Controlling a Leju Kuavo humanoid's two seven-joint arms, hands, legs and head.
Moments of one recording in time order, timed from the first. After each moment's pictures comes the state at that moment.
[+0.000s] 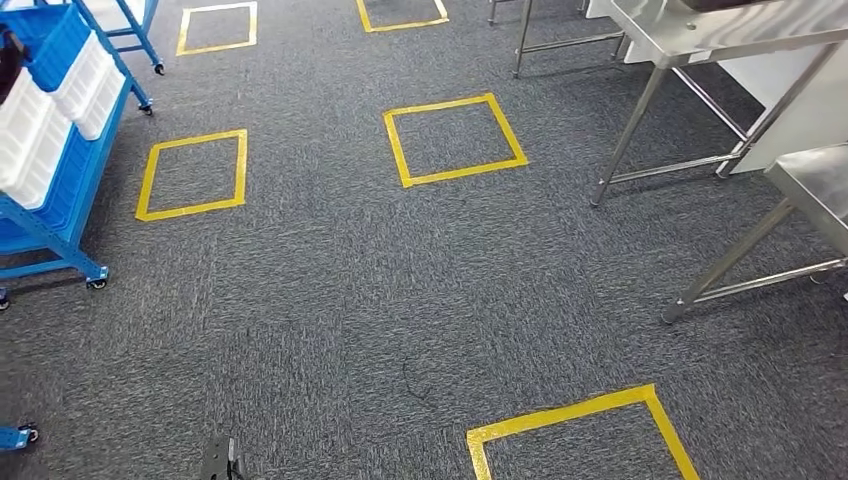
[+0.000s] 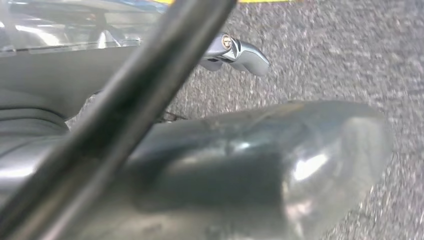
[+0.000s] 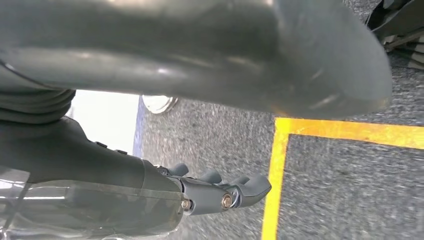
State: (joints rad) left arm -0.19 -0.22 0.59 -0.29 -0.30 0.27 -0.20; right arm -0.03 0.15 -0.78 -0.22 1.06 -0.18 0.07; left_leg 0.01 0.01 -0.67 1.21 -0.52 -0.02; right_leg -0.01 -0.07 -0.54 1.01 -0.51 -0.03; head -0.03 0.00
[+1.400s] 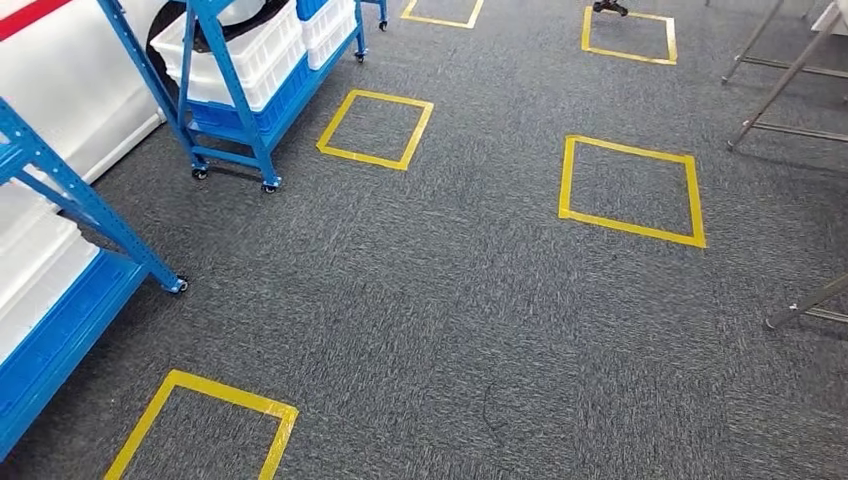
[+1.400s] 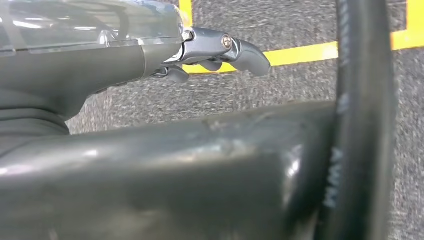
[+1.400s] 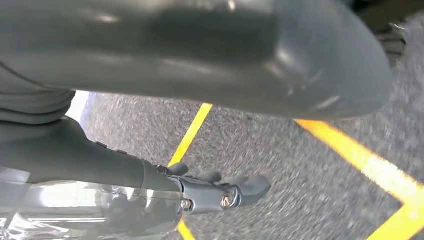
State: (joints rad) left arm -0.03 -0.02 0.35 -0.22 -0.65 0.14 -0.29; right arm -0.04 0.13 -0.83 -0.21 1.13 -0.19 -0.04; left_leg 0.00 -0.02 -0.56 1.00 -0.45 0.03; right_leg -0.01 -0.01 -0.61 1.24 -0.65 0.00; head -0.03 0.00
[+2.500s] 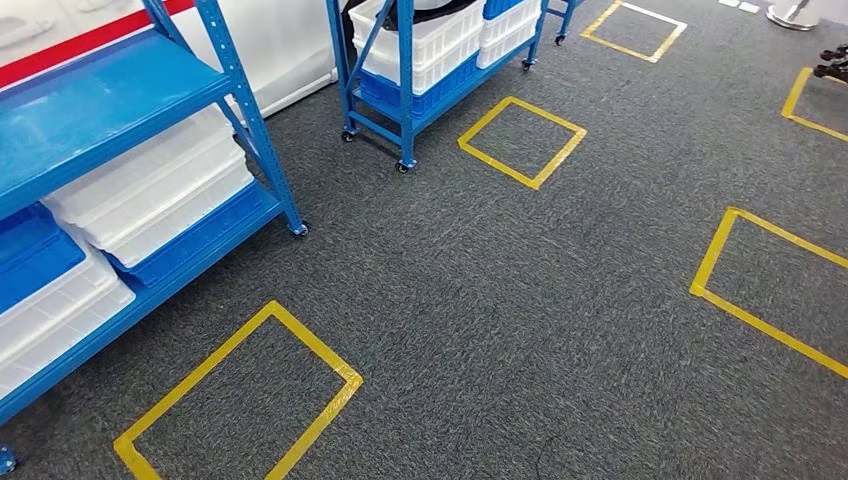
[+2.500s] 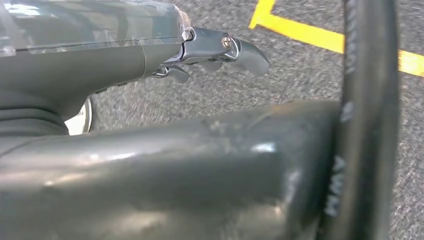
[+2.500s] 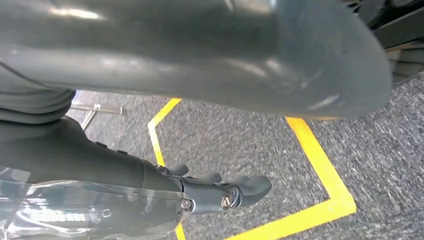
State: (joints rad) left arm -0.03 -0.06 0.39 -0.21 -0.65 0.13 -0.26; right arm -0.03 0.14 -0.87 -0.21 1.11 -0.17 -0.01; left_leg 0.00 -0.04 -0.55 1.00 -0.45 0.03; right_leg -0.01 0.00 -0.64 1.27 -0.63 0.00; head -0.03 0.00
